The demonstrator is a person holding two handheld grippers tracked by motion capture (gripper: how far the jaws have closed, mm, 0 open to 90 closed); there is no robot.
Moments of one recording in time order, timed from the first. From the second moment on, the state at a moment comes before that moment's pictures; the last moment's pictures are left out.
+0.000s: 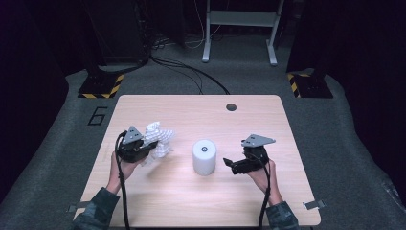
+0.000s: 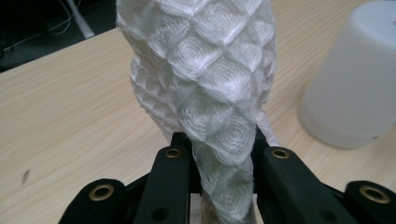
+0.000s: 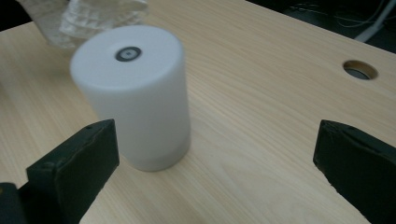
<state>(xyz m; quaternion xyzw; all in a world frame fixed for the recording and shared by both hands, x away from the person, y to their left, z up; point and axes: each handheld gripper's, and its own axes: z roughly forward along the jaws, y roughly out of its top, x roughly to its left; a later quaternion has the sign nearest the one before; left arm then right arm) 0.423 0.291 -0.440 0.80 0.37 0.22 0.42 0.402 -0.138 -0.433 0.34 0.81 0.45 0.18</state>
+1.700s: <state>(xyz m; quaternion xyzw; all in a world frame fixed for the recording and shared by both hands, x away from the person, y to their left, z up) 0.363 0.383 -0.523 0.76 0.52 0.22 0.32 0.371 -0.243 -0.519 0.51 0.75 0.36 0.22</state>
